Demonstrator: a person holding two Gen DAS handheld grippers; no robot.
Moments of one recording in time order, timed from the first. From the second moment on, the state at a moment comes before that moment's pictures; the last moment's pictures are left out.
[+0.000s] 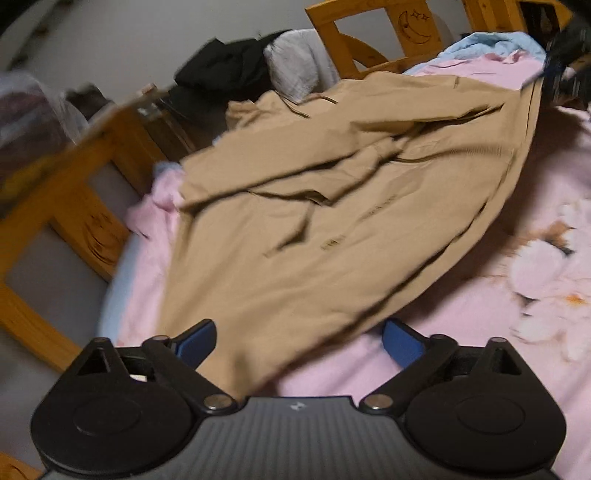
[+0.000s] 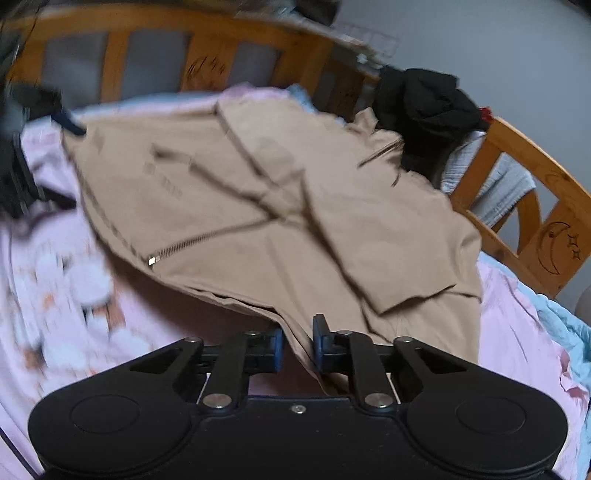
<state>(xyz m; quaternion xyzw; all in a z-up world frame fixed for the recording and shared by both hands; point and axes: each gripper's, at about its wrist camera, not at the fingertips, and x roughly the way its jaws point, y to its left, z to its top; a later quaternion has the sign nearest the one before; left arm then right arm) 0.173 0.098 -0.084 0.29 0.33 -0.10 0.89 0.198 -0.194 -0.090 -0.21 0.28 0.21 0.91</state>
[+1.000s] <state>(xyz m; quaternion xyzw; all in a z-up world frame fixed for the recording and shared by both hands) 0.064 0.140 -0.016 0.21 0.46 -0.21 0.84 0.053 -0.177 -0.044 -0.30 0.39 0.35 0.80</state>
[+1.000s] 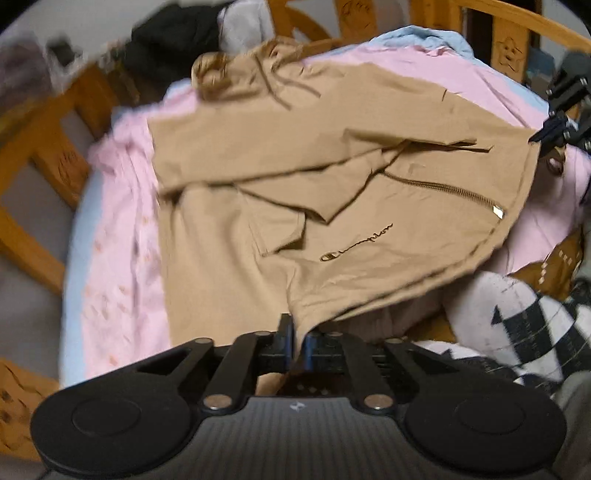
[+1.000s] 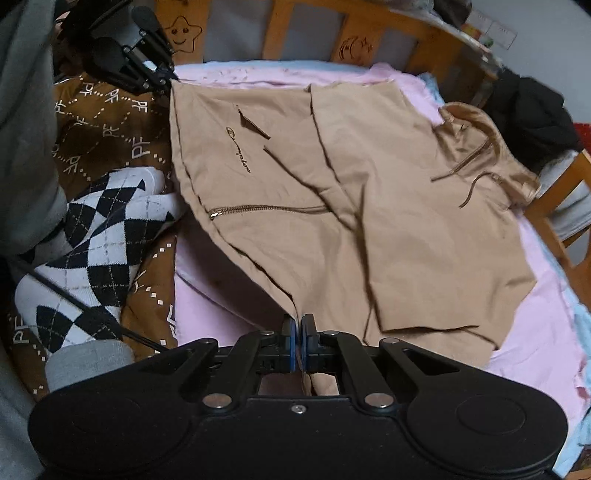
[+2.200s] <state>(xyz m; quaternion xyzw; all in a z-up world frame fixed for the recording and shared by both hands) 0.479 0.078 0.025 0.13 0.31 -0.05 0.94 0.530 -0.241 -0.024 0.02 0.31 0.02 0.95</state>
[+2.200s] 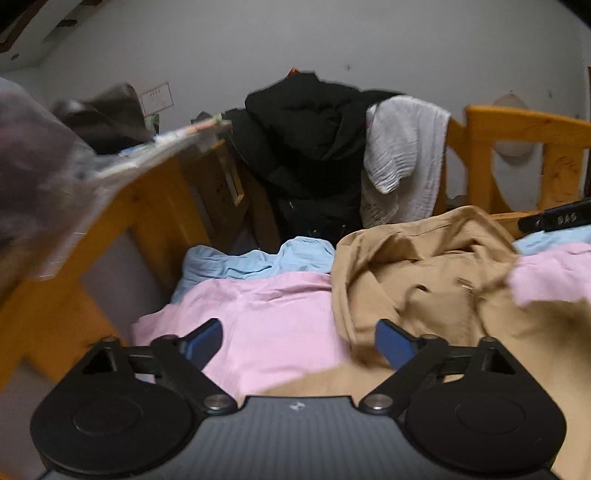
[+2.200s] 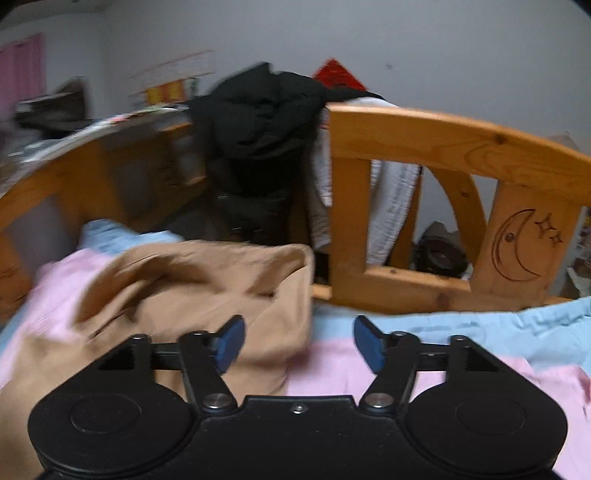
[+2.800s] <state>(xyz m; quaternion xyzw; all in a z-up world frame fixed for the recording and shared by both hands) 0.570 0.064 -0.033 0.08 0.29 -0.07 0.95 0.611 -0.219 -0.064 -0.03 0.33 0.00 0.94</state>
